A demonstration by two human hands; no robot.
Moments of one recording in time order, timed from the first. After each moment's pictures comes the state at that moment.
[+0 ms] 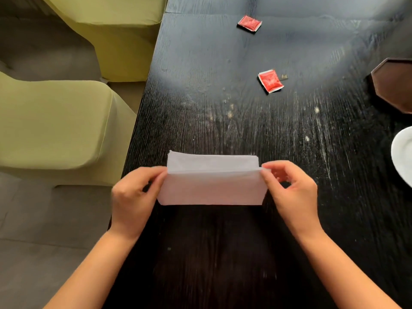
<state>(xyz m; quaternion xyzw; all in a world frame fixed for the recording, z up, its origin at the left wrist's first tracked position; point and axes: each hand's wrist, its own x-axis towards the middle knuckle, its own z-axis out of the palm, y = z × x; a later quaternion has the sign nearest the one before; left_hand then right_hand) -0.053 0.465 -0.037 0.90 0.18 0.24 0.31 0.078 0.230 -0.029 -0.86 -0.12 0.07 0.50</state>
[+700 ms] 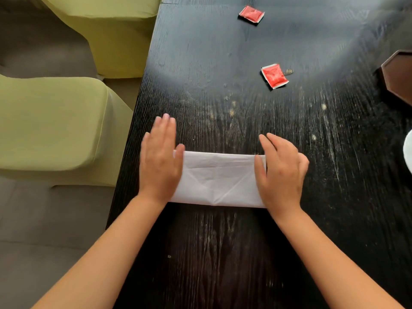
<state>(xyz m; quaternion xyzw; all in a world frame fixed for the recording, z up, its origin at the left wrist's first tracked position) 0.018 0.469 -0.074 0.95 0.19 0.14 0.20 0.100 0.263 -0.070 -0.96 -0.20 -0.08 0.19</state>
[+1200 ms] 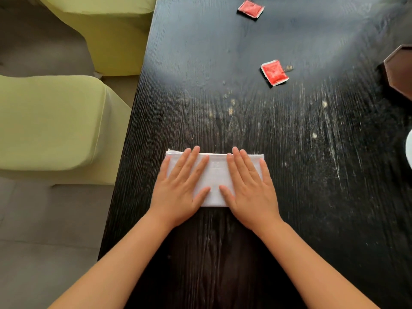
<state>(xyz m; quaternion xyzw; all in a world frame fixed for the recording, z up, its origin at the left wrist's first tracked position) -0.011 0.444 -0.106 1.00 0.06 -0.06 0.05 0.069 0.272 -0.097 -0.93 -0.35 0.08 0.03</state>
